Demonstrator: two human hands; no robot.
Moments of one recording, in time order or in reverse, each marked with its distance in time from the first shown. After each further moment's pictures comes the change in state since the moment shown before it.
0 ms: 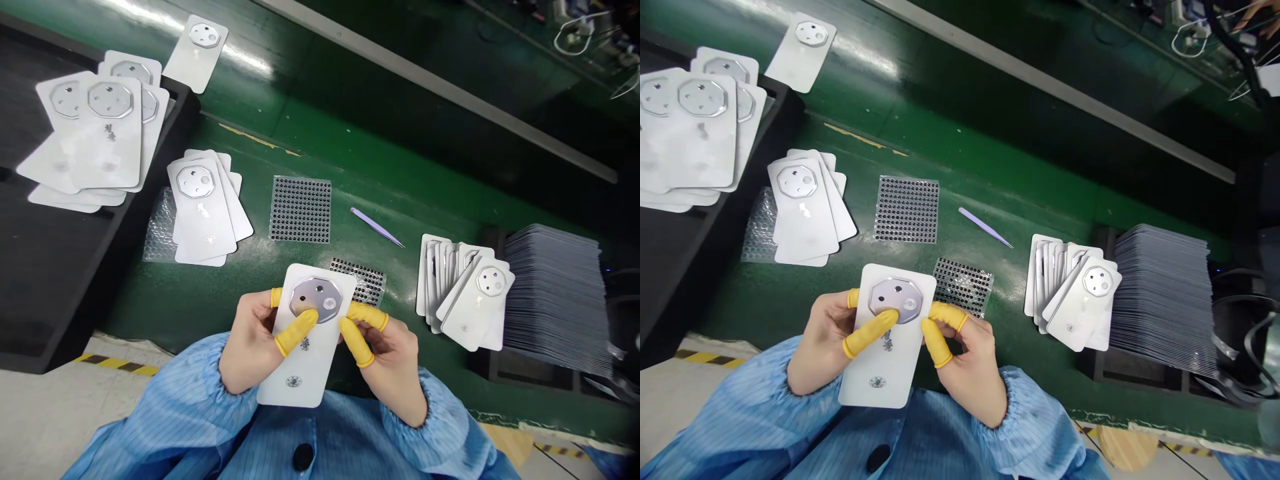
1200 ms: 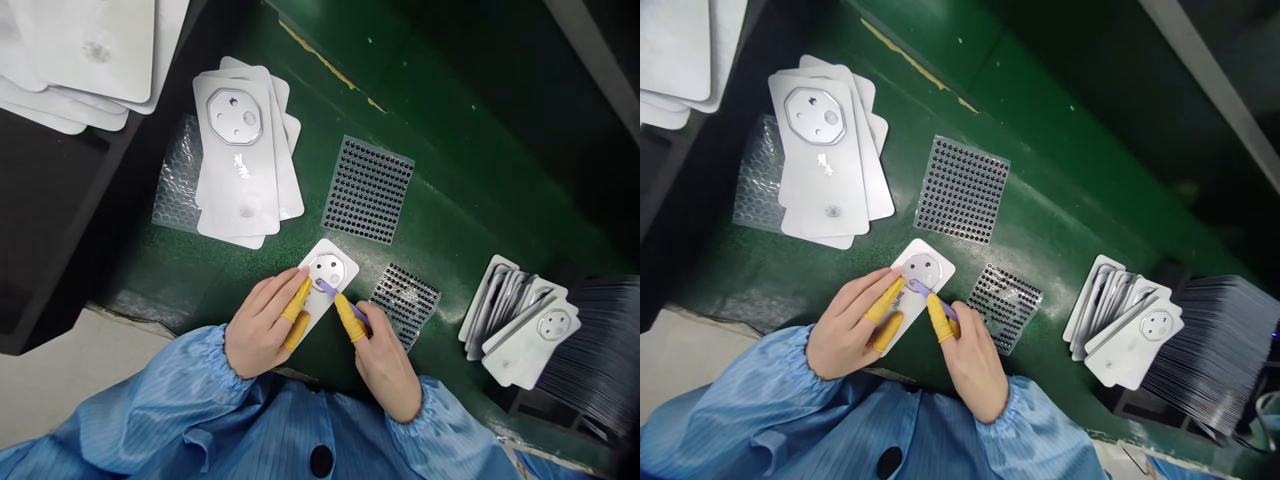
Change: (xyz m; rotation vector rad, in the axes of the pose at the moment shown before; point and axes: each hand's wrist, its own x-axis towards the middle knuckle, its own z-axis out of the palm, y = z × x) left_hand 0.013 -0.076 -0.088 1.241 0.140 0.922; right_hand 0.004 0.037 0.034 -0.955 -0.524 -0.296
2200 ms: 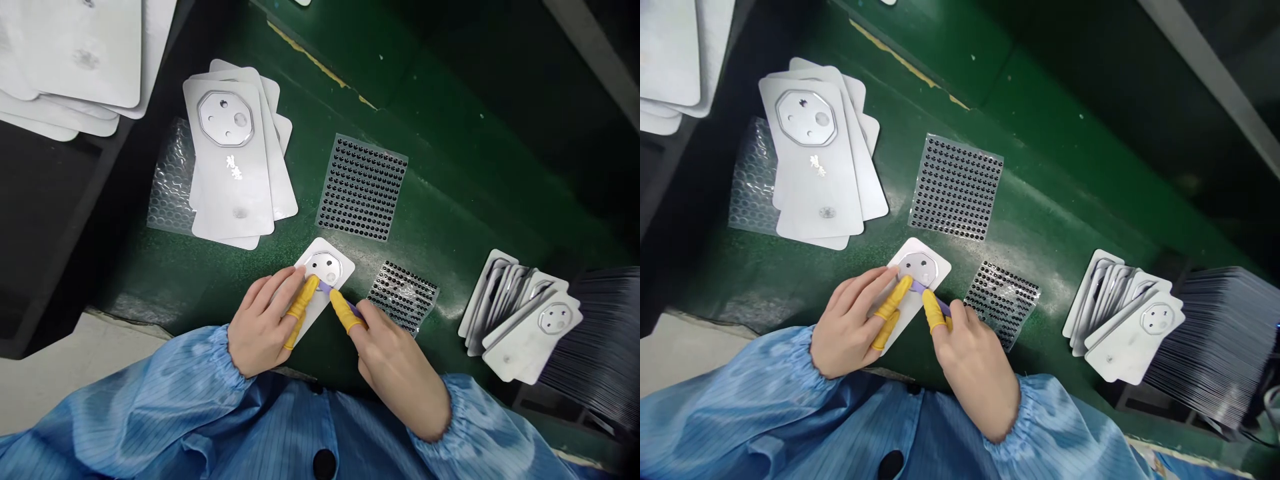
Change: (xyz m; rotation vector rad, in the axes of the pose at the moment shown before) left_hand -0.001 0.003 0.000 0.138 -0.110 -0.006; right_hand 0.026 -0.007 -0.038 -0.174 -0.248 -0.109
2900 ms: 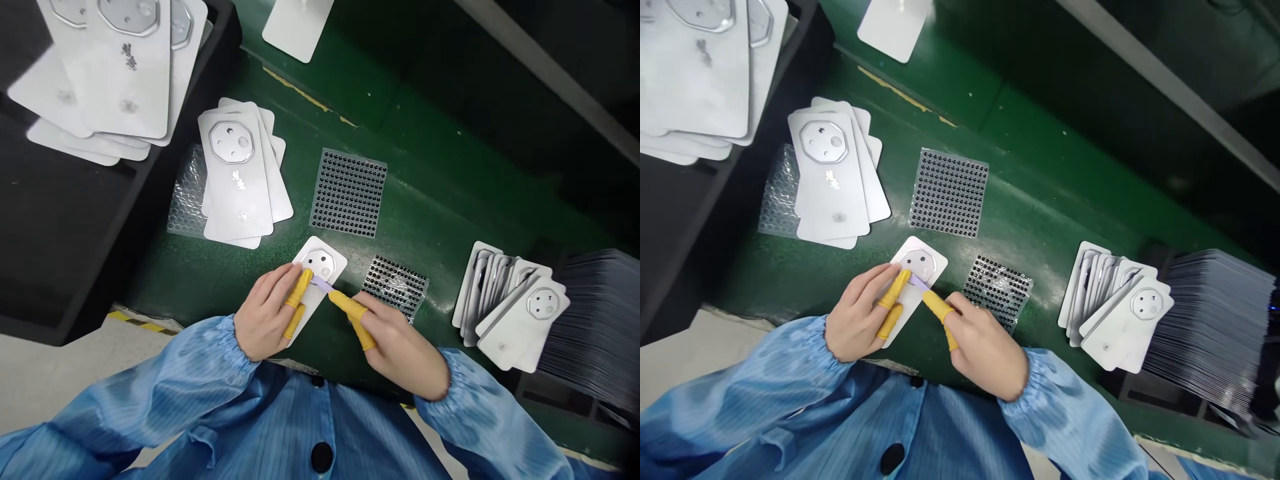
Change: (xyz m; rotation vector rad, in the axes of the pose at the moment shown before) left_hand 0.002 -0.006 0.002 0.063 0.048 0.114; right_hand -0.009 0.022 -0.004 0.466 0.069 -0.038
